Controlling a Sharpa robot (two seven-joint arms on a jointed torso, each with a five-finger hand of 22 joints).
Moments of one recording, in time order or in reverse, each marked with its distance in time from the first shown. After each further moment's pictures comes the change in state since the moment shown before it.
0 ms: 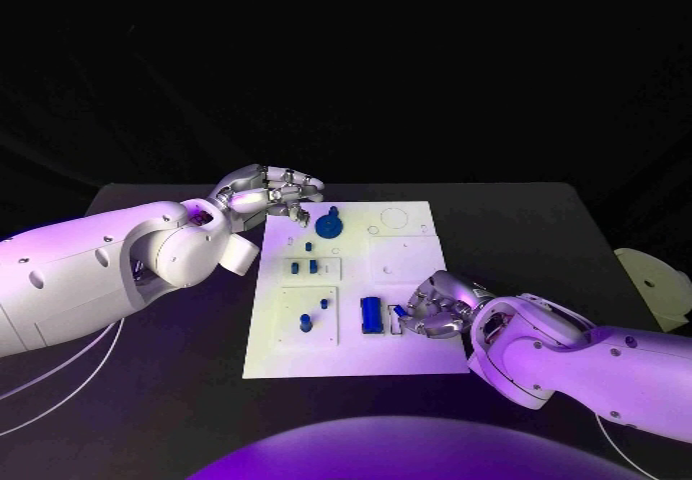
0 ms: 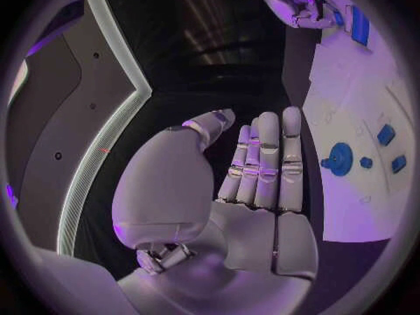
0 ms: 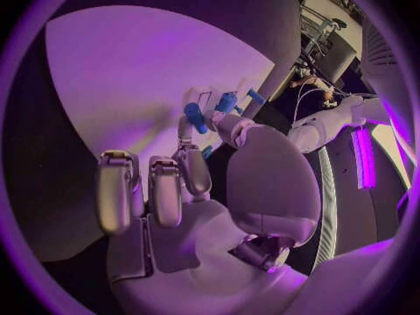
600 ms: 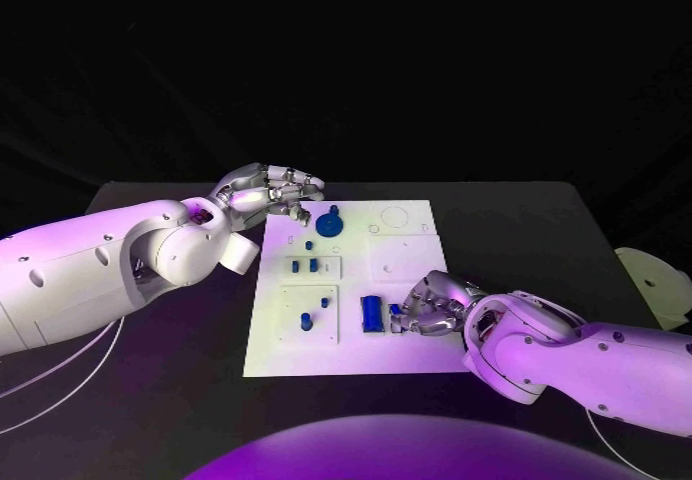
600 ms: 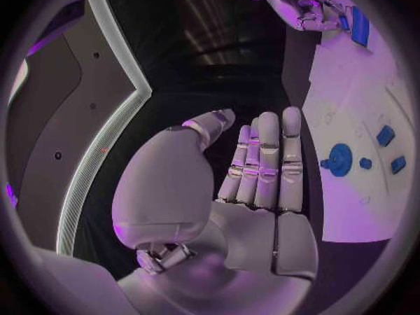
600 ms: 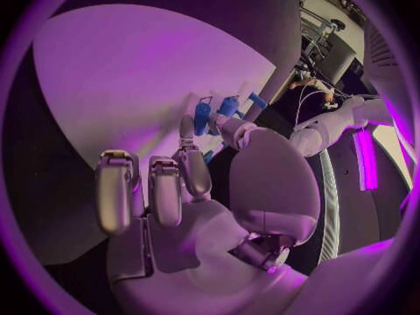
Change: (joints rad) left arm 0.000 -0.001 0.000 0.002 0.000 0.003 -0.003; left_hand 0.000 0.000 0.000 0.000 0.000 0.000 0.000 0.000 0.001 0.000 0.000 0.000 0.000 0.000 0.000 0.000 0.000 0.000 0.000 0.000 0.000 0.001; right arm 0.000 0.032 0.000 -0.028 0.009 0.027 -0.007; right_hand -0.055 0.003 -0.021 0.026 -0.038 0.019 -0.004 -0.012 -0.018 0.000 0.000 0.013 0.000 0.000 0.000 0.000 0.000 0.000 0.000 0.000 0.000 0.000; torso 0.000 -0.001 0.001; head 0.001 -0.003
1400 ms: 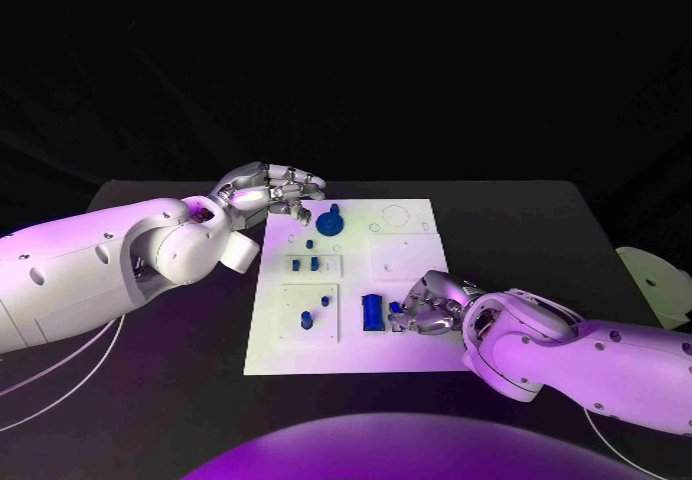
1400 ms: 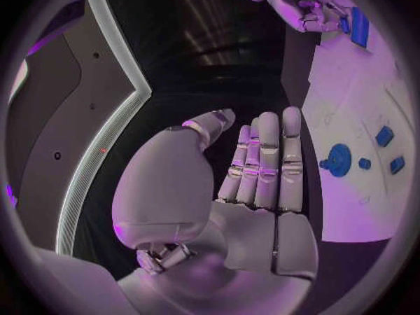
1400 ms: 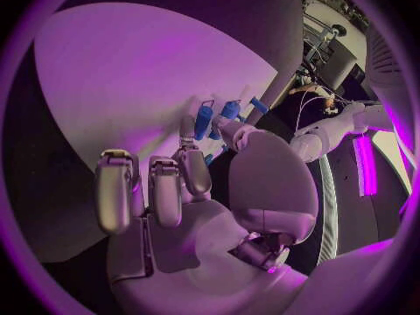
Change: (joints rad) left arm 0.000 -0.003 0.000 0.002 -0.001 0.002 -0.005; left_hand 0.000 0.000 0.000 0.000 0.004 0.000 0.000 0.000 0.000 -0.004 0.004 0.004 -0.001 0.000 0.000 0.004 -0.001 0.000 0.000 0.000 -0.004 0.001; right arm 0.000 0.012 0.000 -0.009 -0.028 0.028 -0.011; right_hand -0.041 0.003 -0.077 0.048 -0.111 0.010 0.004 -0.013 -0.022 0.000 0.000 -0.009 0.000 0.000 0.000 0.000 0.000 0.000 0.000 0.000 -0.008 0.000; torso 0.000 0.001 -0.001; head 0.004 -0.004
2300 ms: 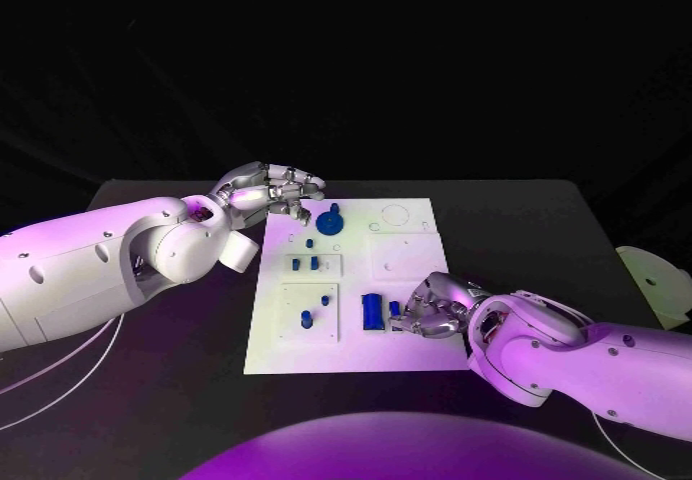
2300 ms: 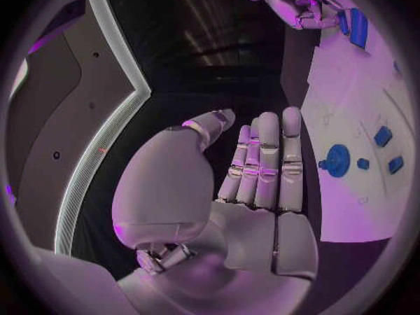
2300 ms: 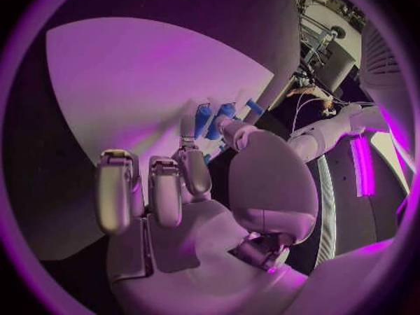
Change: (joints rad) left arm 0.000 -0.001 0.000 -0.005 0.002 0.014 -0.007; left_hand 0.000 0.000 0.000 0.000 0.006 0.000 0.000 0.000 0.001 0.000 0.000 0.000 0.000 -0.004 0.004 0.000 -0.001 0.000 0.000 0.000 0.000 0.001; right arm 0.000 -0.033 0.000 0.040 -0.014 0.008 0.000; right_hand 0.000 0.000 -0.061 0.029 -0.006 0.006 0.001 -0.004 -0.005 0.000 0.000 0.000 0.000 0.000 0.000 0.000 0.000 0.000 0.000 0.000 0.000 0.000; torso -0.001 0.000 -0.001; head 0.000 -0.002
